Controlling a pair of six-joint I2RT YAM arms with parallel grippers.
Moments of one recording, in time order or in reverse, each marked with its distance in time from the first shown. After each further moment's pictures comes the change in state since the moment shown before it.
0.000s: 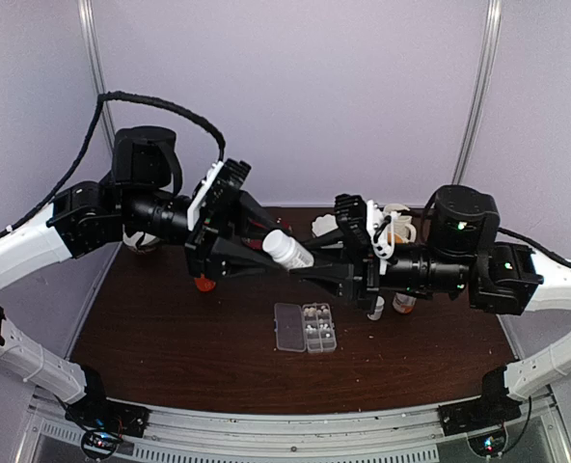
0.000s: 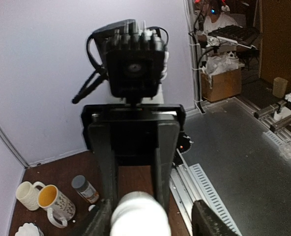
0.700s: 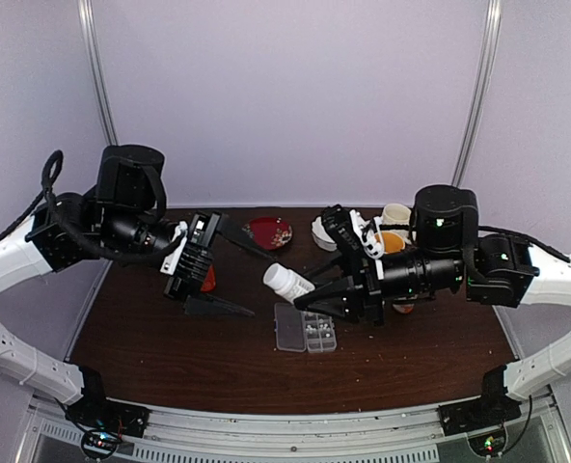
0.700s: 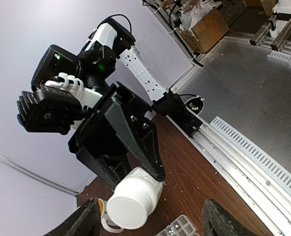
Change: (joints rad) left arm -0.059 -0.100 -0.083 -0.139 -0.078 0.568; right arm -0.052 0.026 0.029 -0.187 -0.231 0.226
